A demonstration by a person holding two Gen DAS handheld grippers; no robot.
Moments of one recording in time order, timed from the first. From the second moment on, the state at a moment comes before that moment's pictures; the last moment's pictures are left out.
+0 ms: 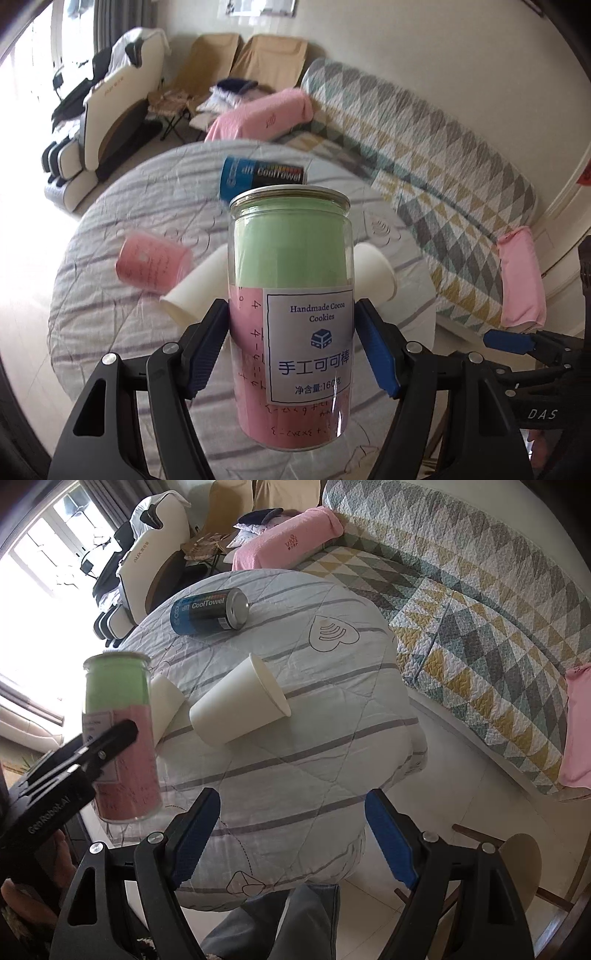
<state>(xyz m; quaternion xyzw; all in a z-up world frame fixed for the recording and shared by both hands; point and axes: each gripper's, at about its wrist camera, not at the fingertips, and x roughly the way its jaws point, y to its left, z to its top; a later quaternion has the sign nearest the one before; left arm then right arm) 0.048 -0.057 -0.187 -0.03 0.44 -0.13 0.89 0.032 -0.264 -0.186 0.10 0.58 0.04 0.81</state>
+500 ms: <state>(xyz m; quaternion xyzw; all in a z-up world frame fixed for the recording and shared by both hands) 0.029 -0.056 -0.244 -0.02 0.40 -0.15 0.91 0.035 -0.255 -0.225 0.09 0.59 0.04 0.80</state>
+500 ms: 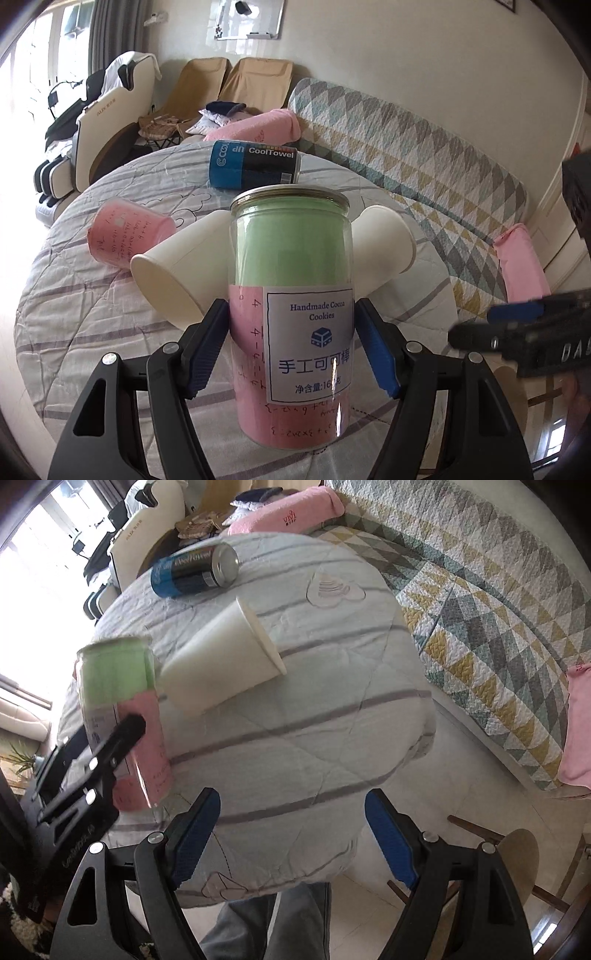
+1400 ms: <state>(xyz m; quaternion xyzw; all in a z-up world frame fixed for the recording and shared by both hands) 0.038 -0.059 -0.224 0.04 0.40 -0.18 0.90 0.111 -0.203 -0.209 0.17 0.53 0.28 0.78</state>
